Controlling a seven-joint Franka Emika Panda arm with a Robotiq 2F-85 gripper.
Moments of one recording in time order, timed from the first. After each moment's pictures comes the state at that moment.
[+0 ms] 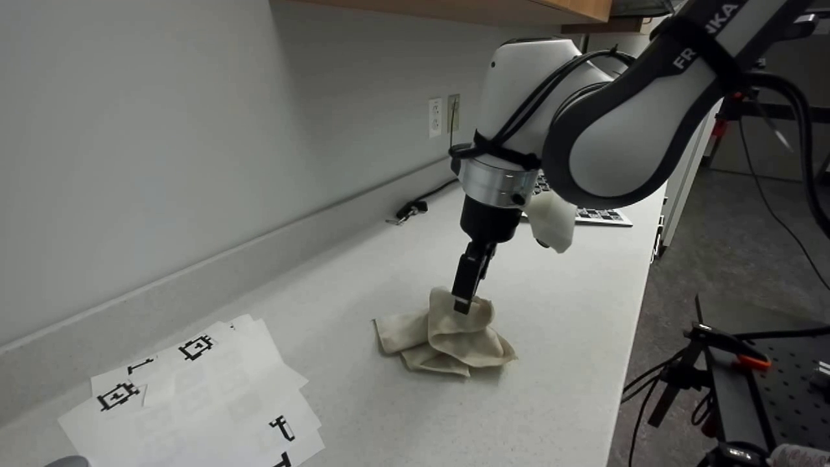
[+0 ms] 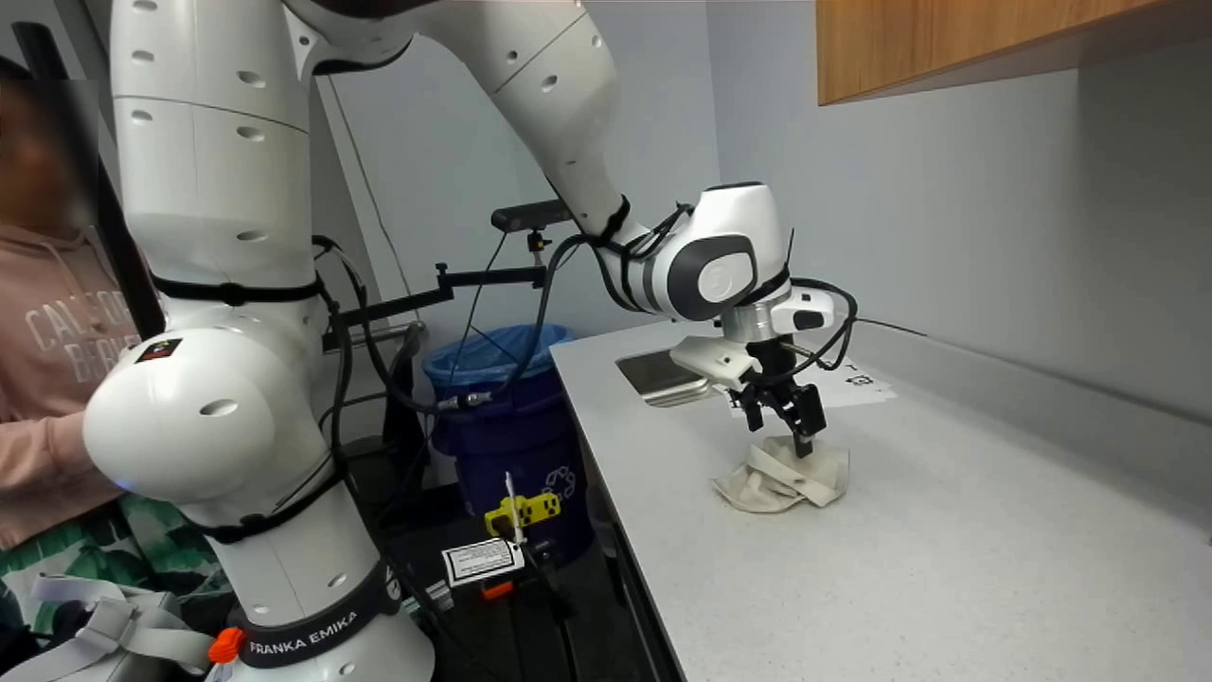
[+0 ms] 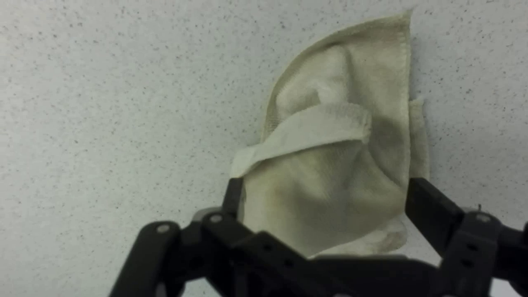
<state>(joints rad) 0.09 0.28 0.05 -2.33 -0.07 2.75 0.07</state>
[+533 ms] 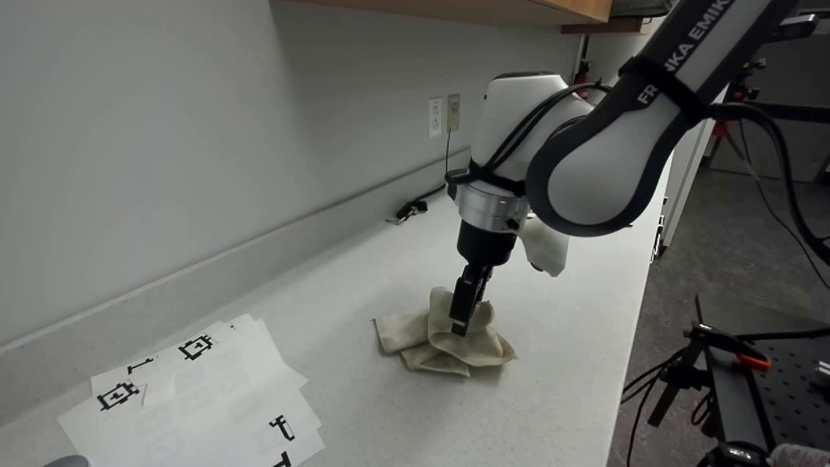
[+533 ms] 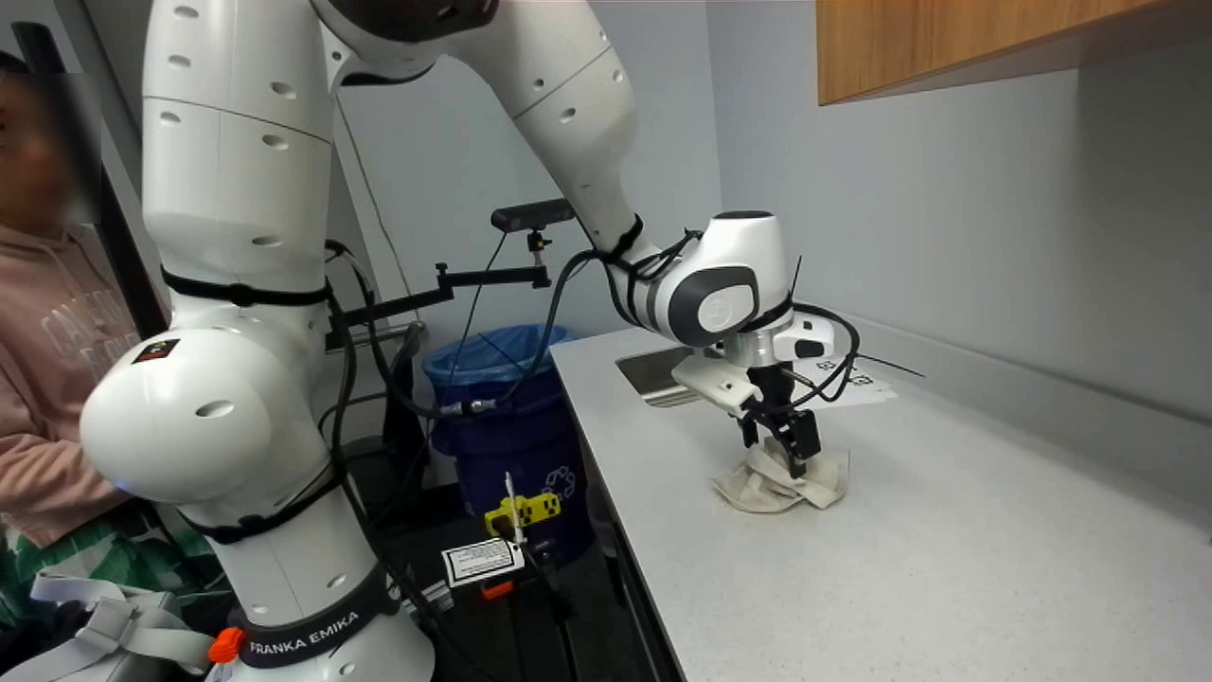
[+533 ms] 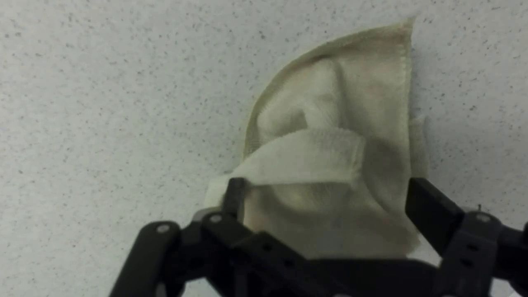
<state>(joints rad) 0.07 0.37 0.08 -2.31 0.02 2.80 0.00</state>
